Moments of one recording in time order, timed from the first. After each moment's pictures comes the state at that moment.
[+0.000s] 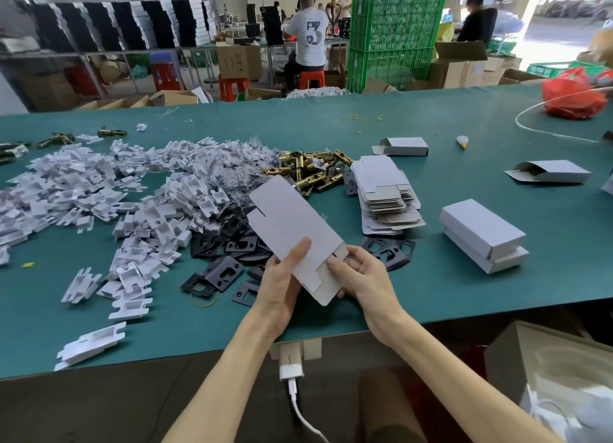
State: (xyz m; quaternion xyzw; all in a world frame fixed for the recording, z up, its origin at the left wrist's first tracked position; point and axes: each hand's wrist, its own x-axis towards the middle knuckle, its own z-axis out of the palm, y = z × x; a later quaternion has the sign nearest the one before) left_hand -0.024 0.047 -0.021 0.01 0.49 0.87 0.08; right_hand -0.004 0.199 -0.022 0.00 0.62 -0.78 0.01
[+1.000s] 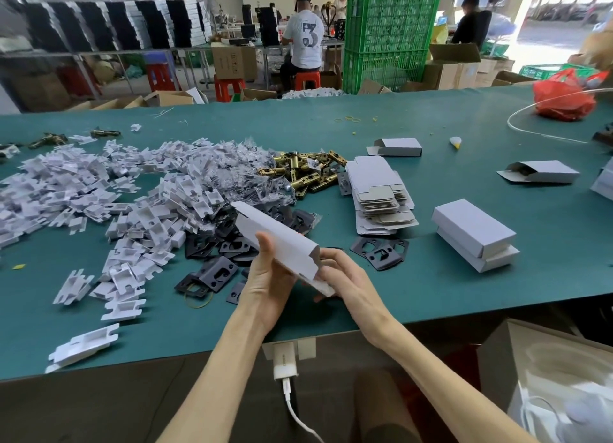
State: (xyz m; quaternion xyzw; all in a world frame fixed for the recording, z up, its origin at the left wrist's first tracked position) left_hand -0.028 0.041 -0.016 0.03 0.44 0.89 0.08; right_hand 0.004 0.198 -0.022 -0.10 0.69 -0.71 0.03
